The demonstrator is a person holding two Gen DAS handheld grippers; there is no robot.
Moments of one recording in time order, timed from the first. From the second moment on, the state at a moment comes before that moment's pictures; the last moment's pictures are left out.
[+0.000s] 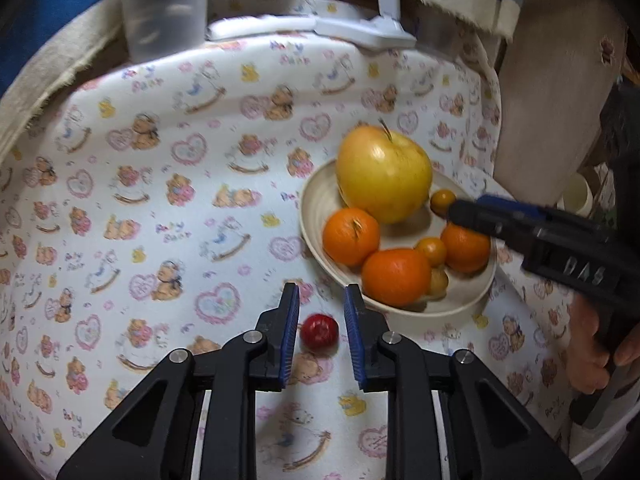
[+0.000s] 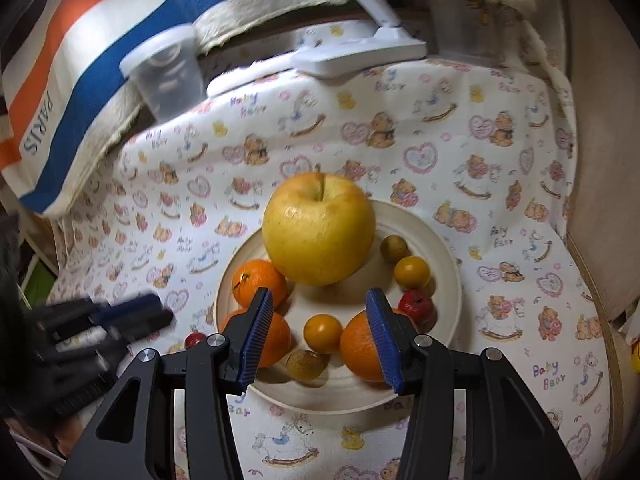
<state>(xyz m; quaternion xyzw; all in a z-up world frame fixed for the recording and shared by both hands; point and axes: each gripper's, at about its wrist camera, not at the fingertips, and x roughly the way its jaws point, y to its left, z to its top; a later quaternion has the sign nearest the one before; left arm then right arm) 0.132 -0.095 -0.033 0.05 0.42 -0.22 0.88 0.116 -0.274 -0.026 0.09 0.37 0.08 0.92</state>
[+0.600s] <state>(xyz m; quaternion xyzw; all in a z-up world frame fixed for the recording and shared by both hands) 0.139 -0.107 -0.058 0.09 0.47 -0.21 0.86 0.112 -0.286 -0.018 0.11 0.36 0.07 0.92</state>
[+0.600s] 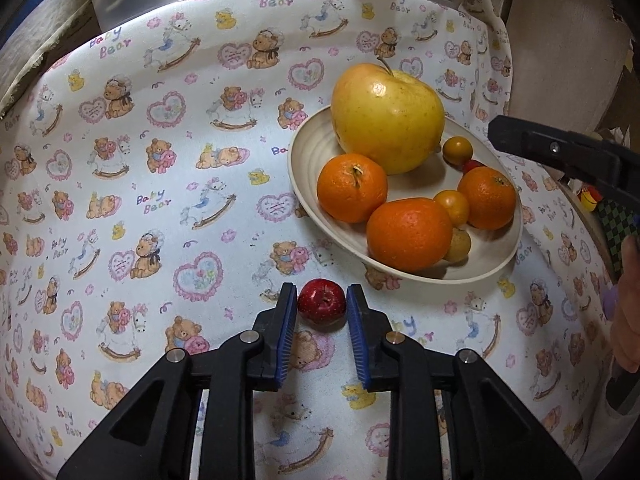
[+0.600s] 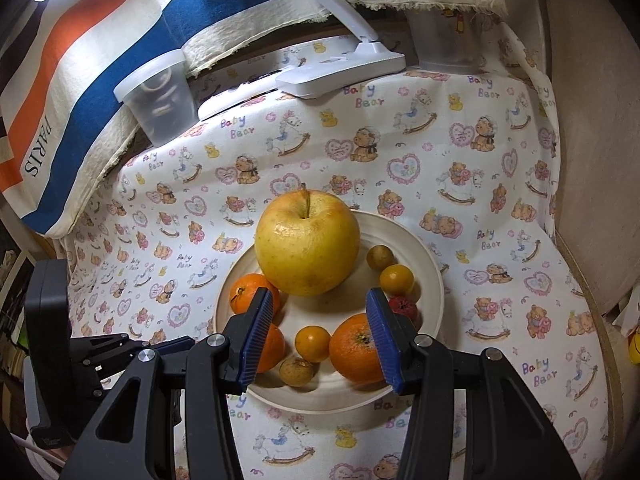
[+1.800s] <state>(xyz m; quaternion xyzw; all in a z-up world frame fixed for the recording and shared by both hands) 0.136 -0.143 -0.008 0.05 0.34 -0.22 0.91 0.107 -0.324 -0.001 0.14 0.31 0.00 0.94</state>
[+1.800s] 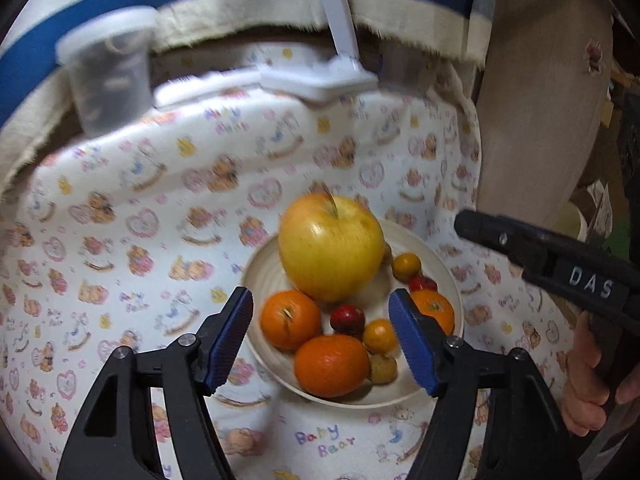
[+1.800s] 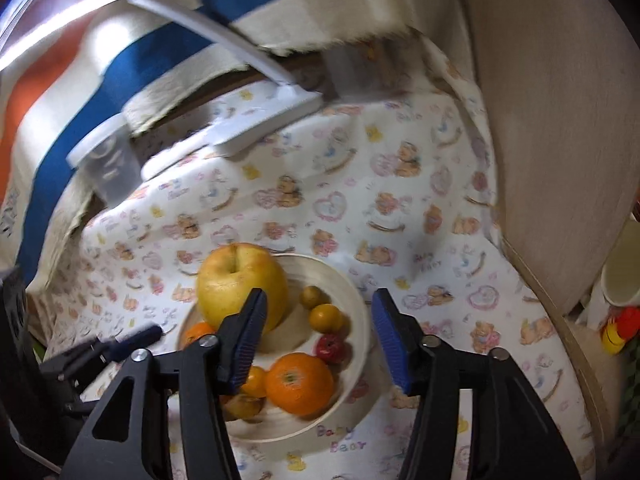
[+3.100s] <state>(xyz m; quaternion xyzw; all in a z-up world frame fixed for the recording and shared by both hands) 0.068 -0.050 0.019 0.04 0.09 -0.14 0.98 0.061 -0.271 0.009 0.08 0.14 -0.02 0.99</state>
